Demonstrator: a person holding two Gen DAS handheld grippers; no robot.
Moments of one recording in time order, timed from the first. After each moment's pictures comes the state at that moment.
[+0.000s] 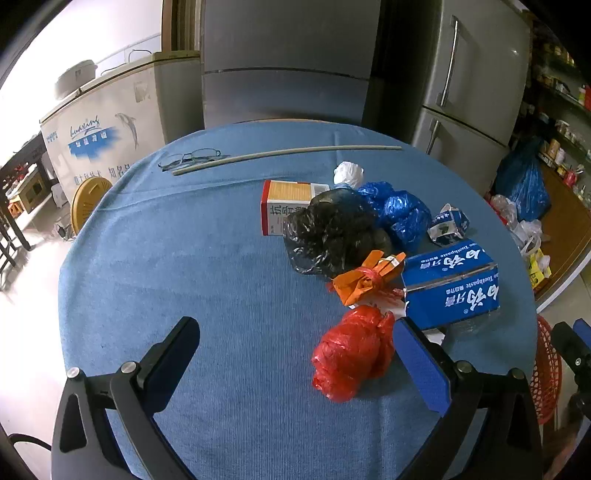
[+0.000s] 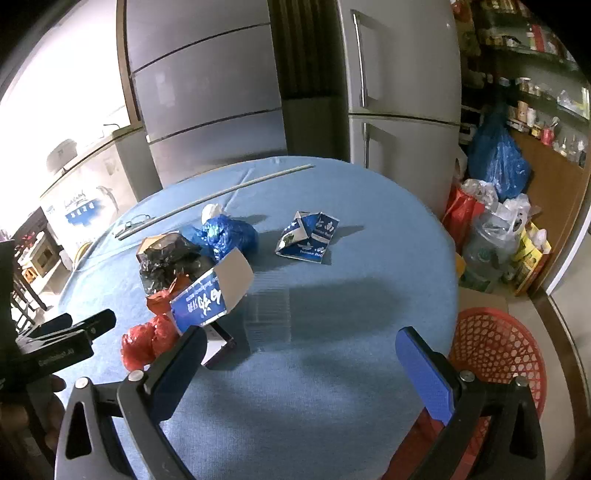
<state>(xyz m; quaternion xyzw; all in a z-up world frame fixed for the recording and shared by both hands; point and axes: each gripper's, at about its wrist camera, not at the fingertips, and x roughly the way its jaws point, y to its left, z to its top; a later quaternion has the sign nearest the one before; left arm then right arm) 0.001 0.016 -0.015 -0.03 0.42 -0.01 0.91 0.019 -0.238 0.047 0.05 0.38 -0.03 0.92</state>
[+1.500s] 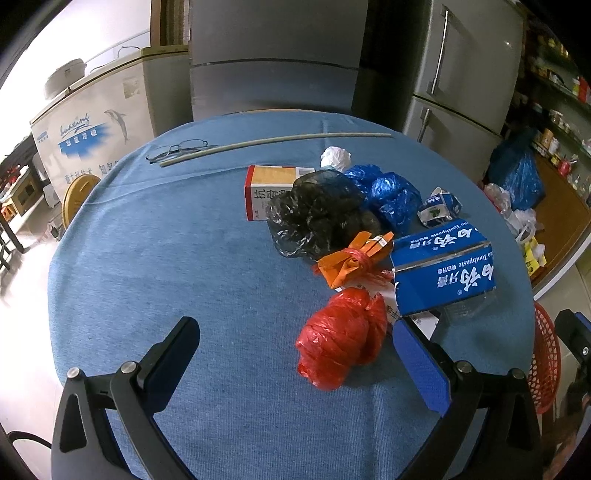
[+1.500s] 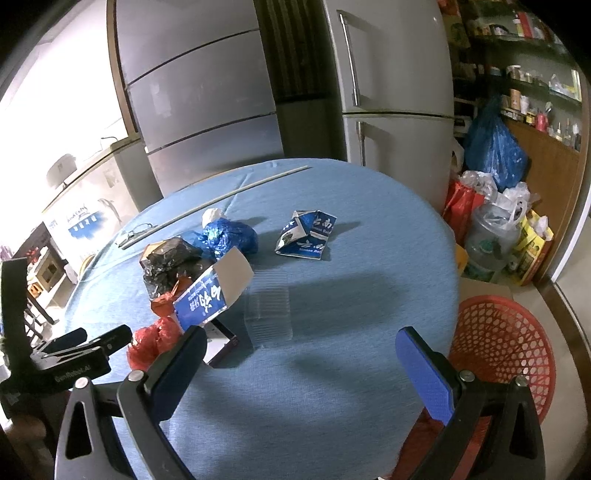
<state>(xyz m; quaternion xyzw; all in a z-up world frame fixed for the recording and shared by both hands) -0.003 0.007 -0.025 -0.03 0.43 -0.03 0.90 0.012 -0.243 0.043 0.08 0.38 -0.02 0.92</state>
